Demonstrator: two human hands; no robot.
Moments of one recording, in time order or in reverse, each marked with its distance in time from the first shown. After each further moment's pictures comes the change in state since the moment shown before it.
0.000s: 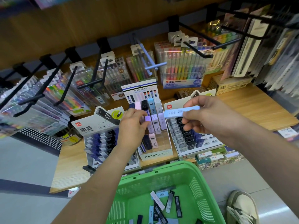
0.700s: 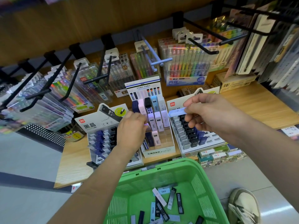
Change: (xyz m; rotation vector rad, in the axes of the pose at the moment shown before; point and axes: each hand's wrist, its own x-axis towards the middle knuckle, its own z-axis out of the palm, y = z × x) left_hand -0.011 -0.007 -0.009 0.347 -0.139 0.108; right_hand -0.003 -0.004 0.007 -0.026 0.006 0.003
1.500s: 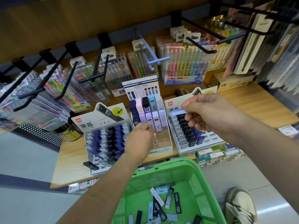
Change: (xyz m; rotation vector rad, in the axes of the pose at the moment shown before) left_hand -0.019 0.019 0.031 -0.075 -0.160 0.114; right_hand 0.001 0.000 -0.003 0.021 0.002 0.023
